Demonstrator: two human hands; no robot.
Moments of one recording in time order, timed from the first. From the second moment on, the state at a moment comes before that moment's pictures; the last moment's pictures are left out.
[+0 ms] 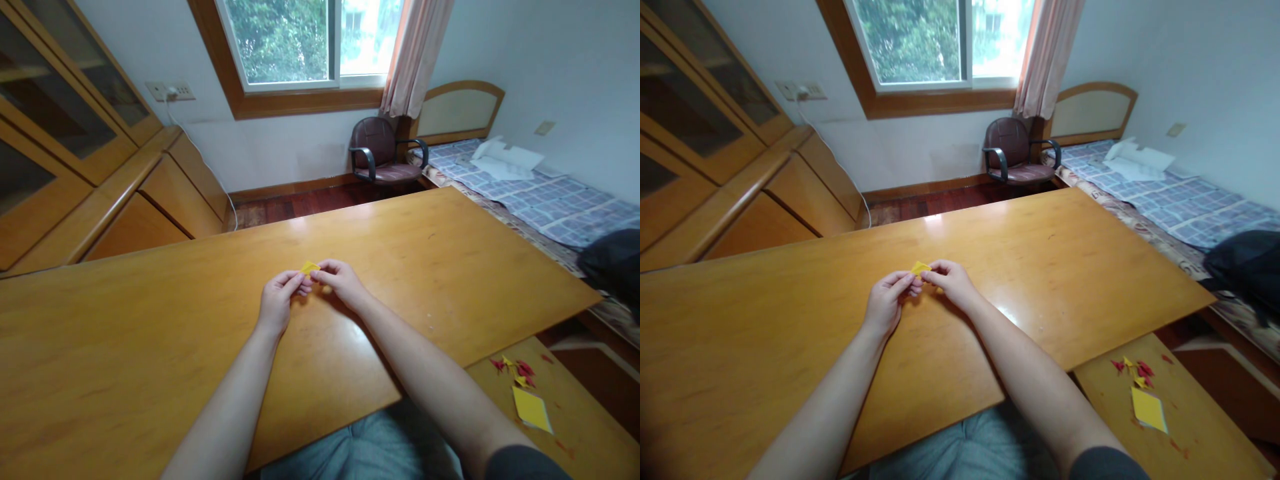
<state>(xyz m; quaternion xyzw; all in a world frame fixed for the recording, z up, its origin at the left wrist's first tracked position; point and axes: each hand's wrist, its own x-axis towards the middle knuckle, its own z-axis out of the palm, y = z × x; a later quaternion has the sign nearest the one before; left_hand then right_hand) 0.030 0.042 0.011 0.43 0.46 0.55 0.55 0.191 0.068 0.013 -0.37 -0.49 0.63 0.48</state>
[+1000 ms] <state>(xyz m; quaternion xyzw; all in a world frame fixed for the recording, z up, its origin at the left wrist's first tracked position) 0.028 0.042 0.009 0.45 0.47 0.54 0.53 0.191 0.067 0.014 -0.37 -0.50 0.62 0.47</state>
